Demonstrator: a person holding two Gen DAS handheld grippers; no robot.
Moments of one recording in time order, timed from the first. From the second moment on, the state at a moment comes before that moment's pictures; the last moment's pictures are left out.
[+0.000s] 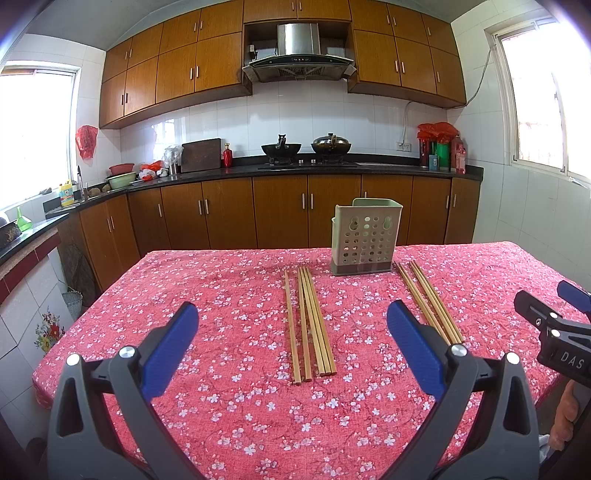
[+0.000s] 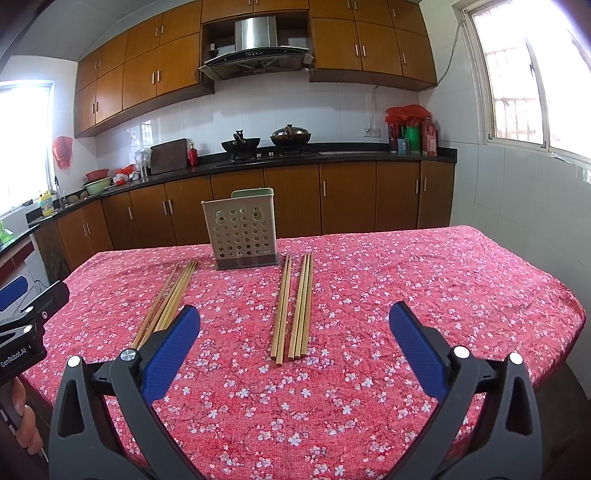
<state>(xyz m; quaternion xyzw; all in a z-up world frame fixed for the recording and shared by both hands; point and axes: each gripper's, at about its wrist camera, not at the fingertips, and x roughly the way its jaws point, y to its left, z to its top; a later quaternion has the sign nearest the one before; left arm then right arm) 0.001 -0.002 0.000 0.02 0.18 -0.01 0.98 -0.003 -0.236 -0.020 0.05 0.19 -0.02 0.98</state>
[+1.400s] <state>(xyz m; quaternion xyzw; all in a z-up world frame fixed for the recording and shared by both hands) 0.170 0.039 -0.070 -0.04 0.41 -0.01 0.91 0.175 -0.280 -0.096 0.13 0.43 0.00 0.89</state>
